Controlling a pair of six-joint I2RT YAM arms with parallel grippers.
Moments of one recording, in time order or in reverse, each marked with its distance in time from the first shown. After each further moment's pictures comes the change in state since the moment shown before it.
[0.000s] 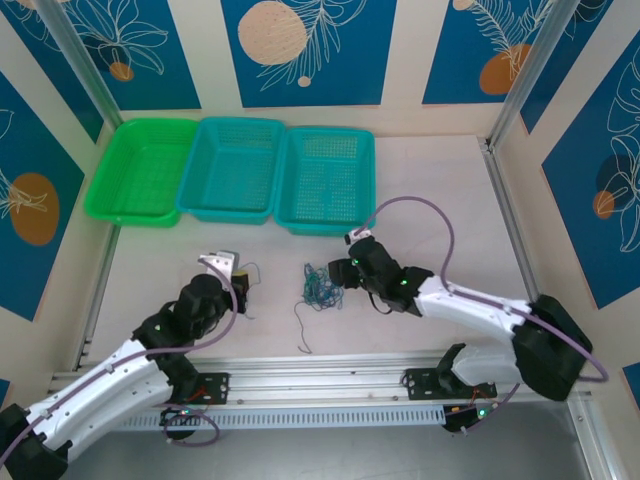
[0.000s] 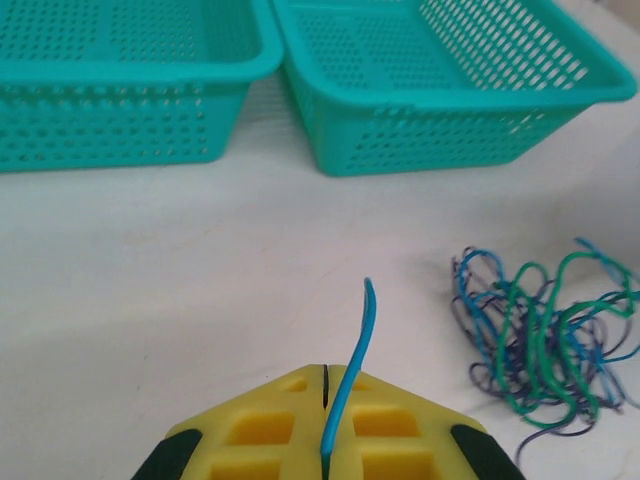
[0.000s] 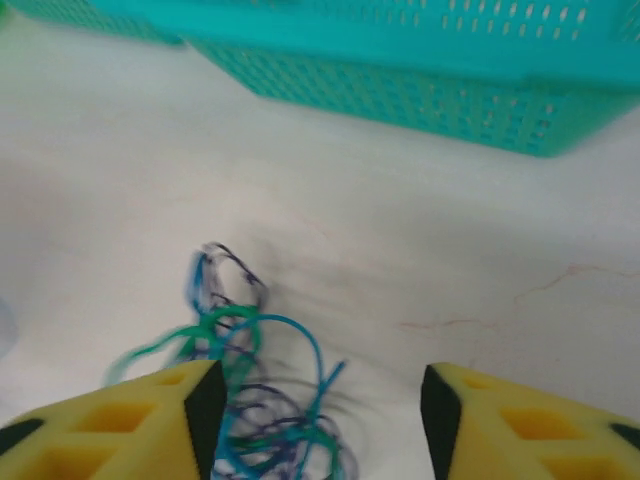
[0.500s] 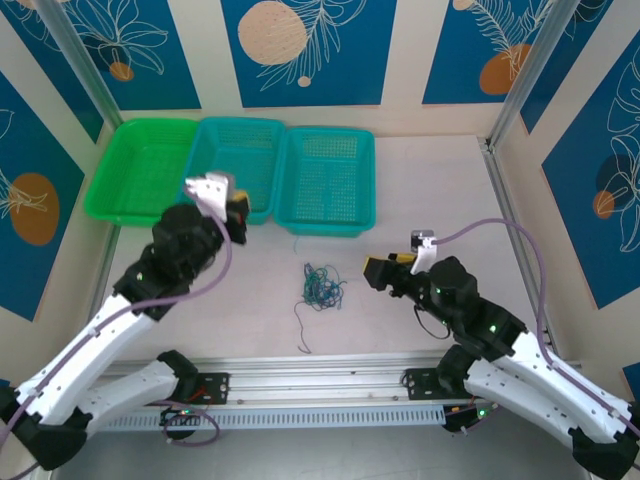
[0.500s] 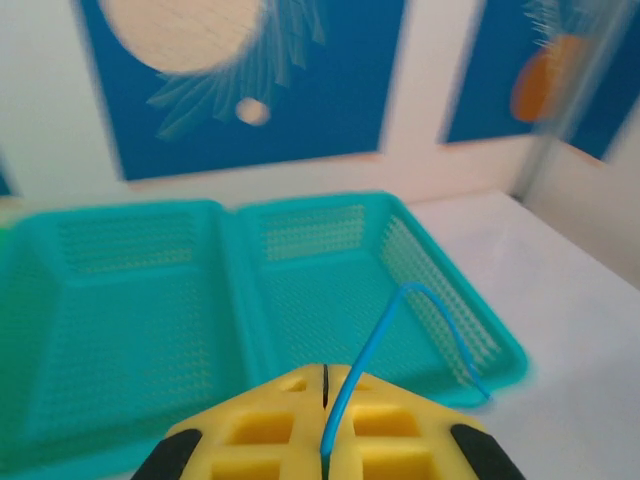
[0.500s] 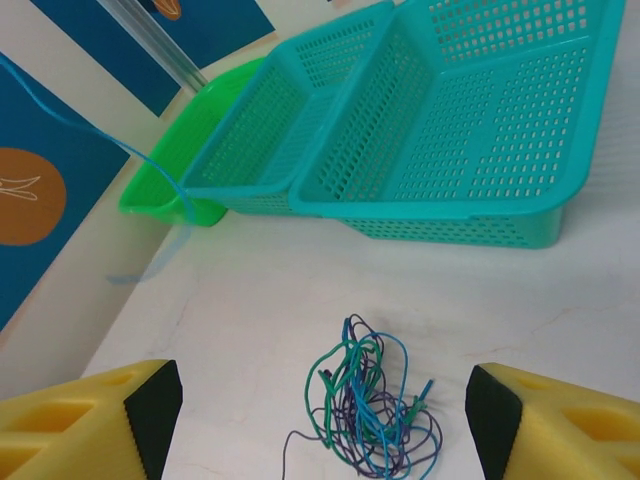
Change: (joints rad) left arm 0.180 0.367 0.672 -0.012 0.044 0.231; right arm -0.010 -0.669 -0.049 -0.245 -0.014 0.159
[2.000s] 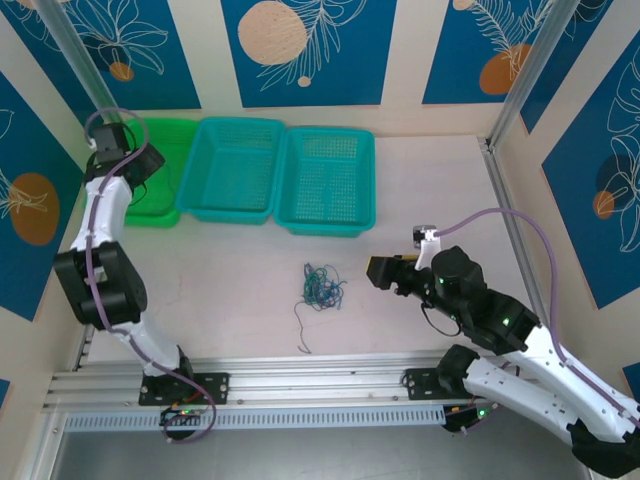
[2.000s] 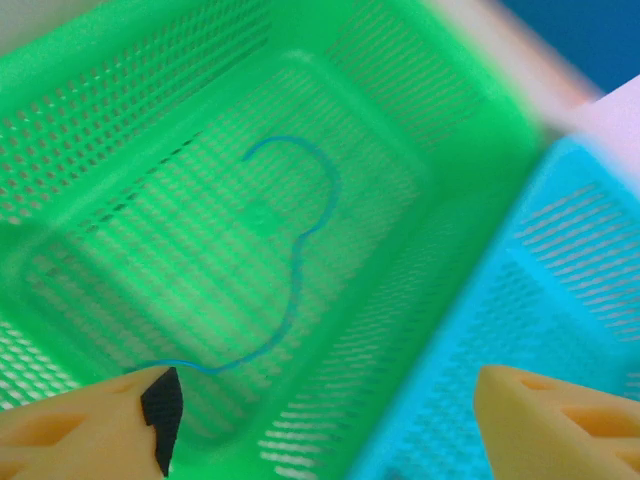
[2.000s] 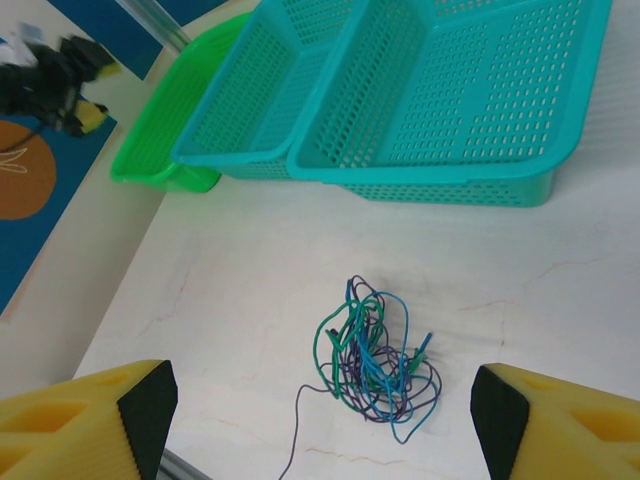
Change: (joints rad) left arm 0.815 0.757 0.470 -0.207 0.256 -0.405; right arm -0.005 0.085 0.176 -0.201 -0.049 0.026
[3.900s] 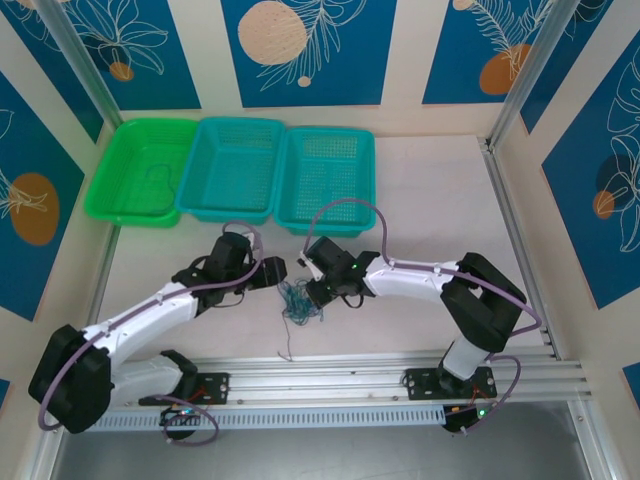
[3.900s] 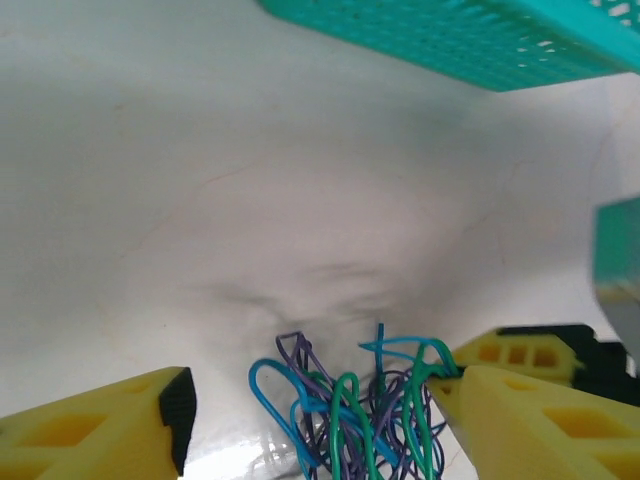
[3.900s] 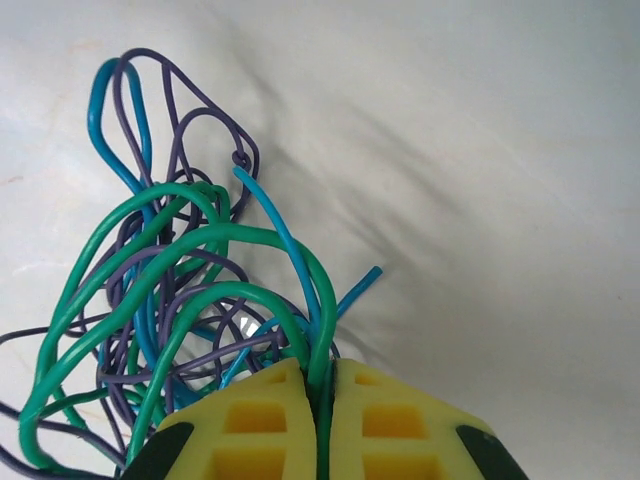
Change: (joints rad) left arm -0.830 -0.537 -0.922 0.259 0.139 -0.185; right arm 0.099 1.043 0.152 0.256 -0.200 -0.410
